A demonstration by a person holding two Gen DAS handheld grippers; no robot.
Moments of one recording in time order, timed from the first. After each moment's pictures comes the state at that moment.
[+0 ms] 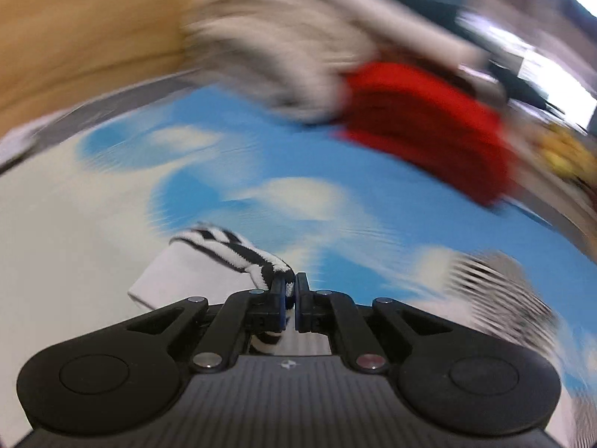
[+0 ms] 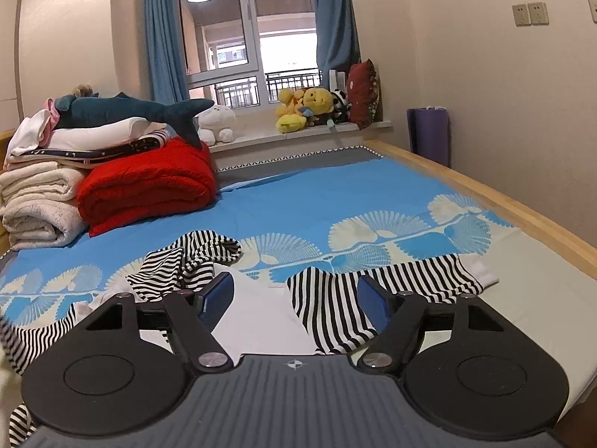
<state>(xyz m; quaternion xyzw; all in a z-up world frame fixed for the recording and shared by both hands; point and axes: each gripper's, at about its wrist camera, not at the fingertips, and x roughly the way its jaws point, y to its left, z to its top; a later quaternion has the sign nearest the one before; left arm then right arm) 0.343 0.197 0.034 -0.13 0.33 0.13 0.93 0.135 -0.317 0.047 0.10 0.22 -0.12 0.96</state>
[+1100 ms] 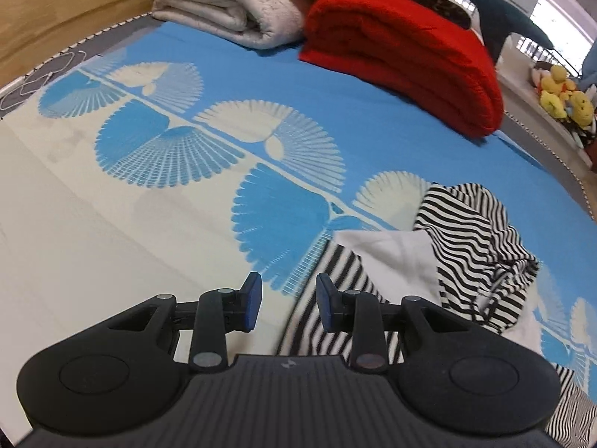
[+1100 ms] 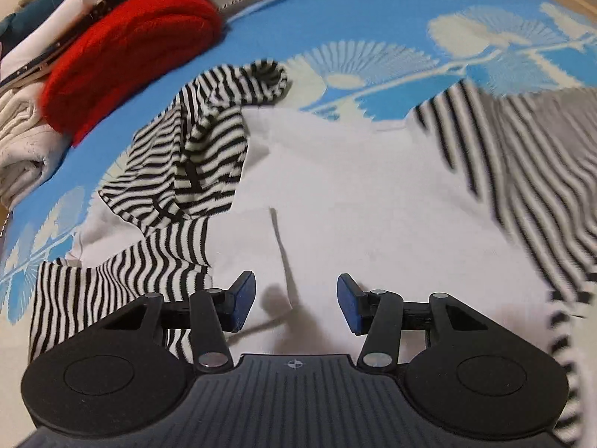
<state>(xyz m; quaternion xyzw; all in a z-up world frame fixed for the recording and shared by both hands) 0.392 0.143 0.022 -0.16 0.45 0.15 0.87 0.410 -0.265 -0.142 0.23 0.47 -0.05 0.85</state>
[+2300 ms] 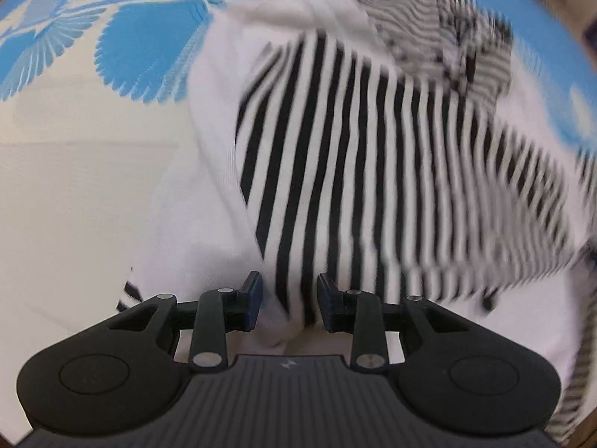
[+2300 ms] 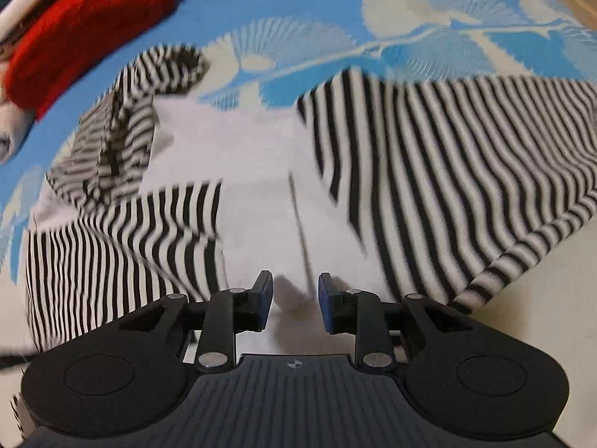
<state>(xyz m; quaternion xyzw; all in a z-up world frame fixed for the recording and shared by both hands) 0.368 0.043 -0.101 -0.02 0.63 0.00 0.77 0.394 -0.363 -0.132 0.20 0.53 -0.07 0.82</state>
